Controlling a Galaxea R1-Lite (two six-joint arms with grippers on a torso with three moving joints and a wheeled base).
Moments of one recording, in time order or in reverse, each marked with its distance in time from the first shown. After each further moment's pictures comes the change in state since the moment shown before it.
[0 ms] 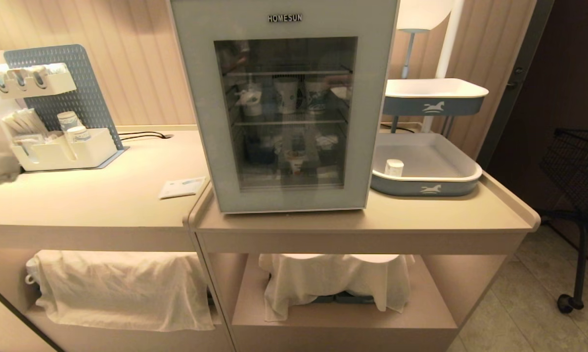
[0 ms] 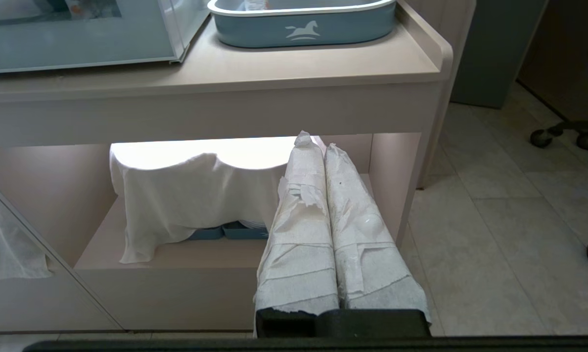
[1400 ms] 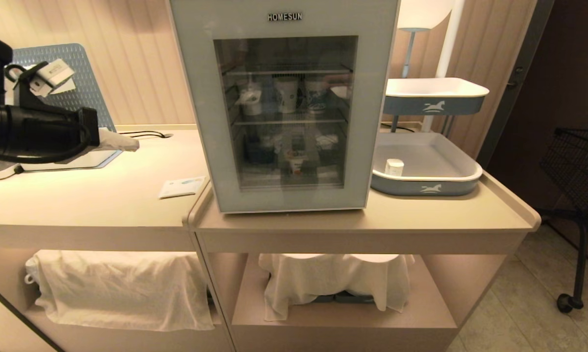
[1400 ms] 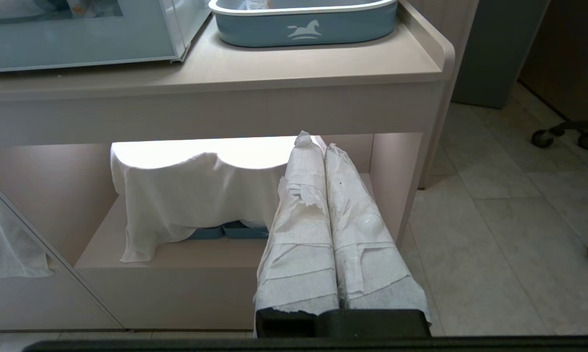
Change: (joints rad) left arm 0.323 0.705 -0.315 -0.091 -0.204 0.178; right arm 0.000 0.000 0.000 0.000 0.000 0.000
